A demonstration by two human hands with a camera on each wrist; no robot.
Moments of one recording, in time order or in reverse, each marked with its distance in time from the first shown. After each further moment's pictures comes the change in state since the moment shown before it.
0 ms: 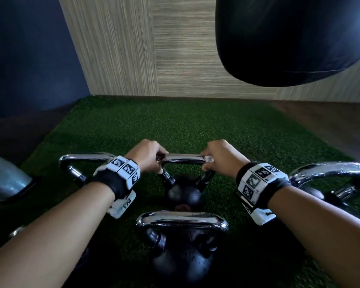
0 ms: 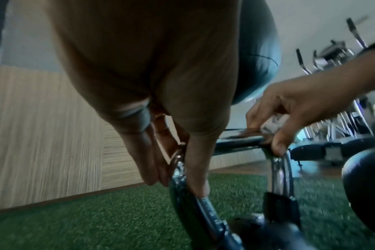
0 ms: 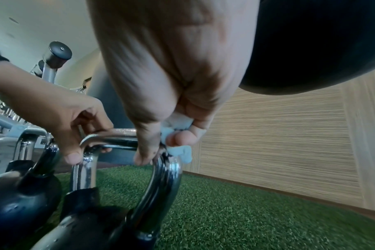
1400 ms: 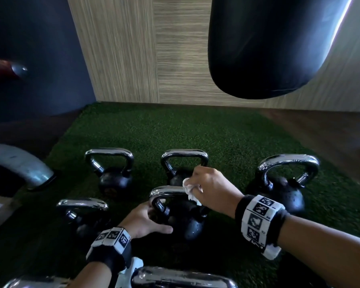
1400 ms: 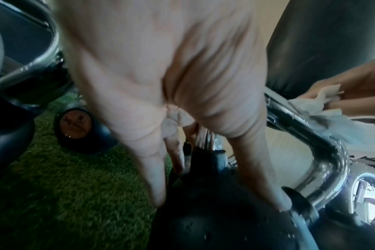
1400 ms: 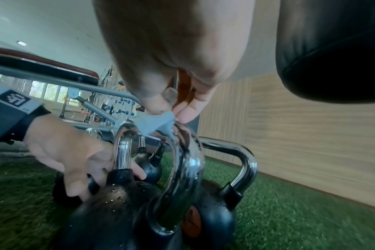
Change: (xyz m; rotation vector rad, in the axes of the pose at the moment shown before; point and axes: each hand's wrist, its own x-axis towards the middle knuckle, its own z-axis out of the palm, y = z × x) left_hand -0.180 -0.018 0.124 -0.702 -0.198 -0.266; right_hand -0.171 -0.089 -0.010 0.177 0.108 -0.276
